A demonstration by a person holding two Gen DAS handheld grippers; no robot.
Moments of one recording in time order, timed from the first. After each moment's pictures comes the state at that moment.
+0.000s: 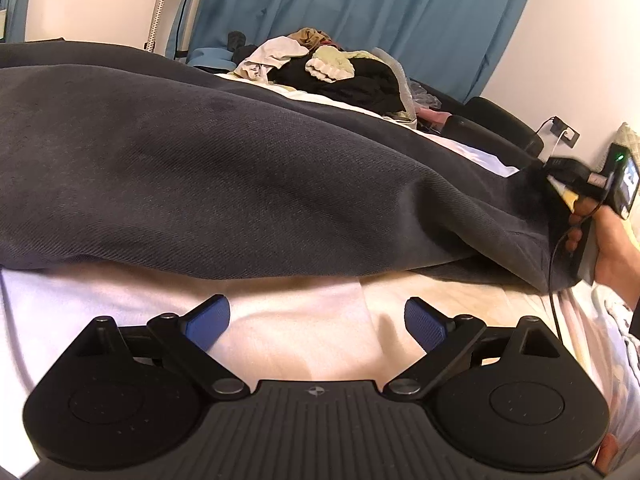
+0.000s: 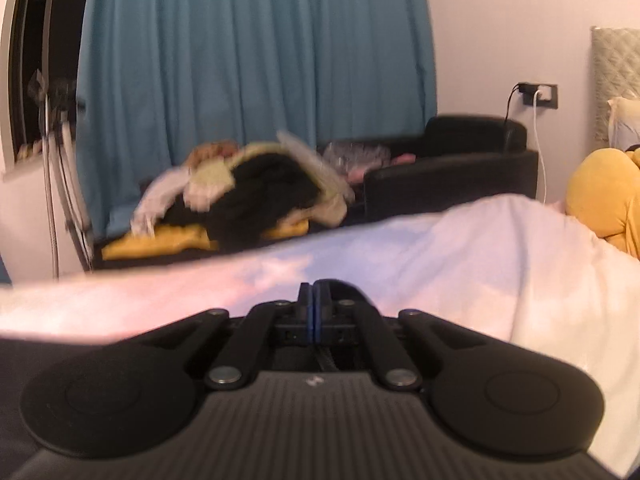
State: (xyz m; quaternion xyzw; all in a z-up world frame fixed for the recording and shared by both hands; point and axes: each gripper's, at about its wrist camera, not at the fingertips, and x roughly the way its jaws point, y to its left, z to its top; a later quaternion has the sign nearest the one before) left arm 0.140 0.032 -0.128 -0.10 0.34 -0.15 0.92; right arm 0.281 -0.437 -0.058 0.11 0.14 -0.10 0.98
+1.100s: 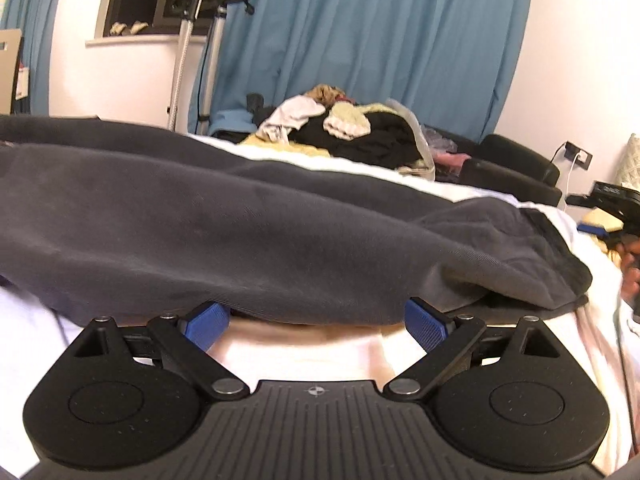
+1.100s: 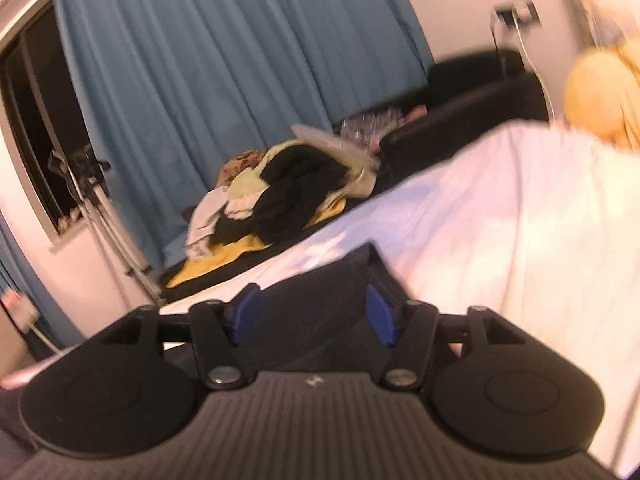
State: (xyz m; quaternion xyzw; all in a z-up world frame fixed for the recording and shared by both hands) left arm 0.118 0.038 -0.094 -0.07 0.26 -0.10 0.96; right arm 0.200 -0.447 -0.032 0.28 0.20 -0.04 0.94
